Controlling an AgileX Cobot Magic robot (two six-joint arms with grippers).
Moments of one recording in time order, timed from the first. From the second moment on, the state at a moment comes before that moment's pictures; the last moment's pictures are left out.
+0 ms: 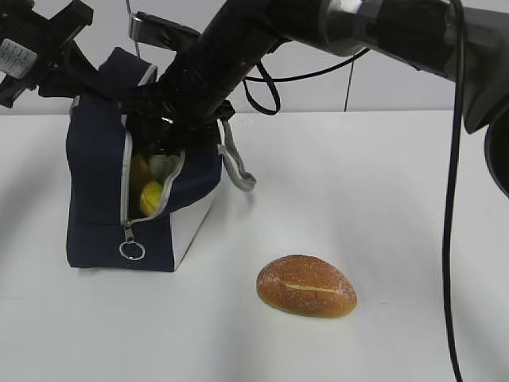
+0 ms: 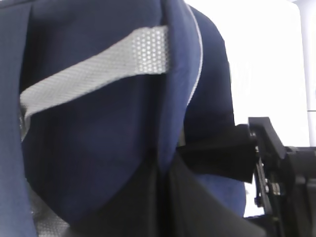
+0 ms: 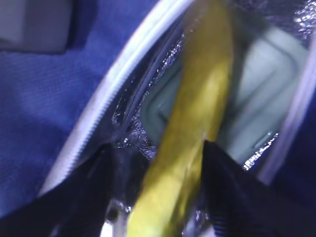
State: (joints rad) left arm -0.01 1.76 -1.47 -0.78 1.02 0.29; right arm 0.51 2.31 -2.20 0.56 1.09 -0.31
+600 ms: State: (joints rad) left arm -0.01 1.76 -1.47 -0.77 1.03 0.29; right arm 0.51 2.27 -2.38 0.33 1.24 -0.27
